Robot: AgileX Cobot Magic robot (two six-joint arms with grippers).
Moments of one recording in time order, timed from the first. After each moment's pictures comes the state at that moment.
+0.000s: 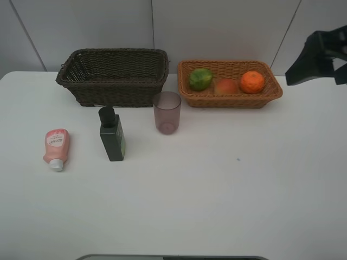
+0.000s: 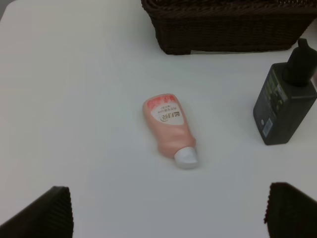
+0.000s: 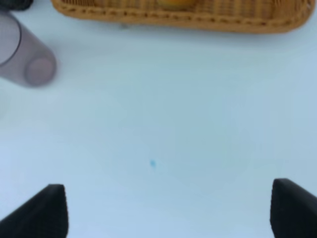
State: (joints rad) left arm -0.07 -0.01 -0.50 0.02 1.06 -0.01; right arm 0.33 1.03 -0.97 -0.07 1.03 0.17
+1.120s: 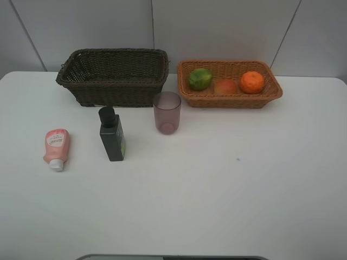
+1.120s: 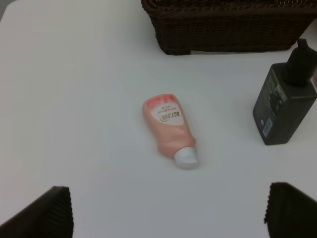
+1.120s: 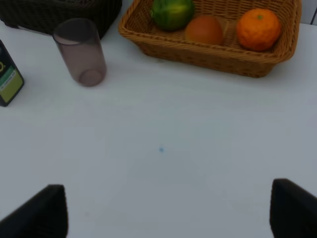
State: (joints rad) left arm -0.07 -0.01 -0.50 0.02 1.06 -0.01; right arm 0.33 0.08 -0.54 0.00 1.08 -0.03
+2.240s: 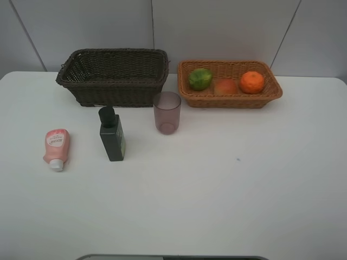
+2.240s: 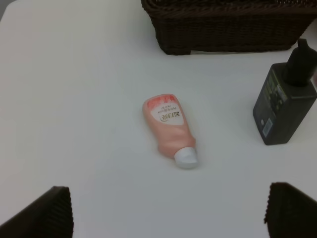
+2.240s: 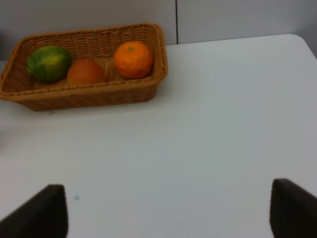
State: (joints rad) left arm -0.07 -0.01 -0.50 0.02 1.06 -0.01; right arm -0.06 0.00 -0.53 -0.02 1.06 0.02
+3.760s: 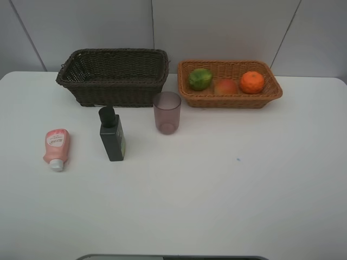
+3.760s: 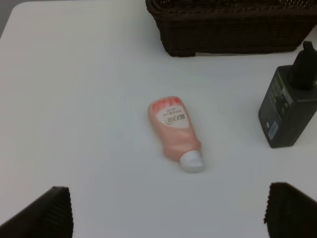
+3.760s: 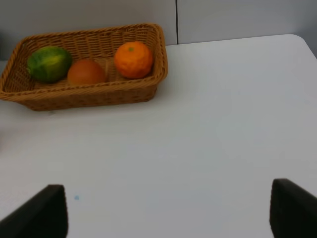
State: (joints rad) left arm -0.07 0.07 -0.53 0.04 1.02 -0.01; right arm -0.06 0.00 -0.53 -0.02 1.06 0.02
